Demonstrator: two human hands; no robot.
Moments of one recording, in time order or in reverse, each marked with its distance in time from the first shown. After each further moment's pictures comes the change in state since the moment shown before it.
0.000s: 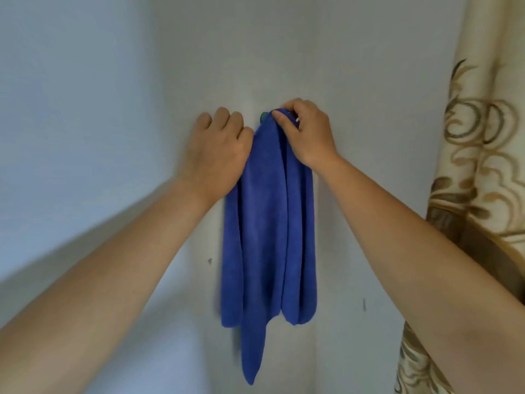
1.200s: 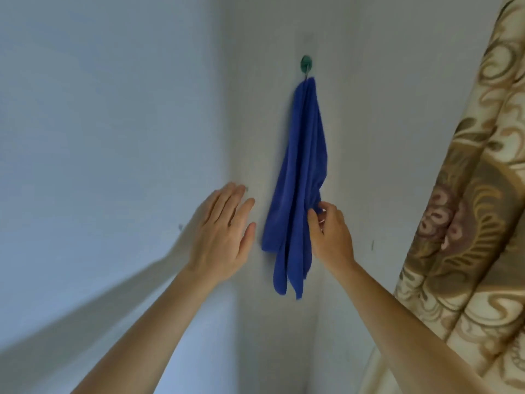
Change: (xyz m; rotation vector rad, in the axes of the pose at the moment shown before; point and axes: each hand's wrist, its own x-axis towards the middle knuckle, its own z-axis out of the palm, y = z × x) left_hand -0.221 0.076 -0.091 -0.545 -0.295 -0.307; right_hand -0.281 0.005 0.026 -0.027 -0.236 0.522
